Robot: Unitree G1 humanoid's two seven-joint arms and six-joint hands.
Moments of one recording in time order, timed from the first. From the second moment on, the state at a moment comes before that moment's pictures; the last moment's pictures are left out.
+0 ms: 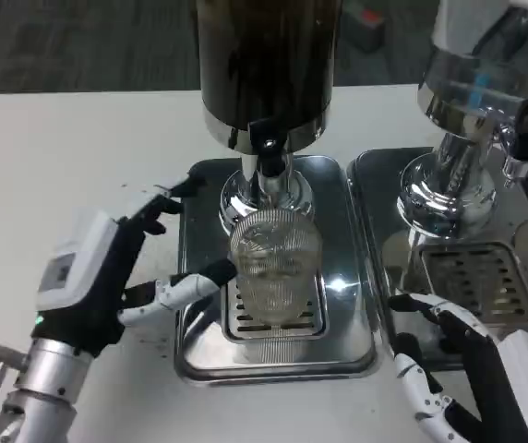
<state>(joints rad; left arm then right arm) -0.15 0.45 -0.17 0.62 0.55 -0.73 0.46 0.63 -0.14 0.20 -0.41 -0.66 -0.15 -0.18</state>
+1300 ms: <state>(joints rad) -0.23 0.69 0.22 0.26 -0.78 -0.12 -0.96 0.49 -0.10 0.23 -0.30 -0.64 -0.14 -0.20</state>
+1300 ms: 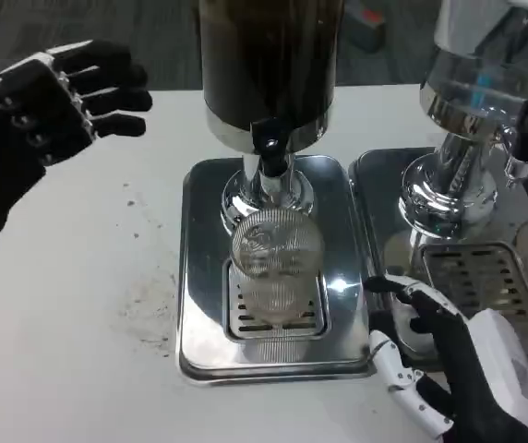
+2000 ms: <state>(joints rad) -0.43 0.53 0.18 0.34 -0.66 0.10 -1.08 0.48 -0.07 0.26 -0.24 -0.62 -0.14 -0.26</state>
